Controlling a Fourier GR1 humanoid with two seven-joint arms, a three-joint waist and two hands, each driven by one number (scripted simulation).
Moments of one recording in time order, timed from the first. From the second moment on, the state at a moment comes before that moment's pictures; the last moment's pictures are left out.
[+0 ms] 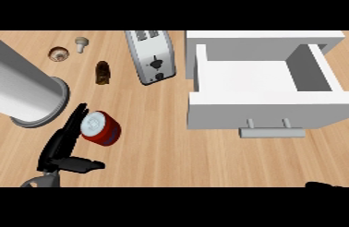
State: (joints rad) left arm -0.07 0.18 0.21 -1.08 -0.03 -0.33 -0.35; right arm 0.16 -0.10 -0.25 -2.20 -0.14 0.08 0.23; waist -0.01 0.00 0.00
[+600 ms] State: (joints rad) left arm -0.26 0.24 0.25 -0.65 -0.07 -0.30 -0.57; right arm 0.15 -0.10 -0.28 -2.21 -0.14 0.11 0.25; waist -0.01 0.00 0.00
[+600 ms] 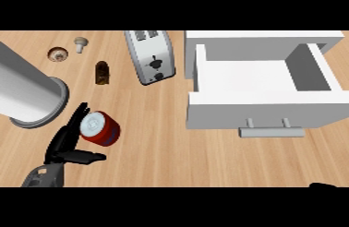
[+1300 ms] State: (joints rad) left arm -0.48 0.24 0.23 -0.33 -0.13 -0.33 -0.72; right arm 0.12 -0.10 -0.28 -2.24 -0.12 0.09 0.30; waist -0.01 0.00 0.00
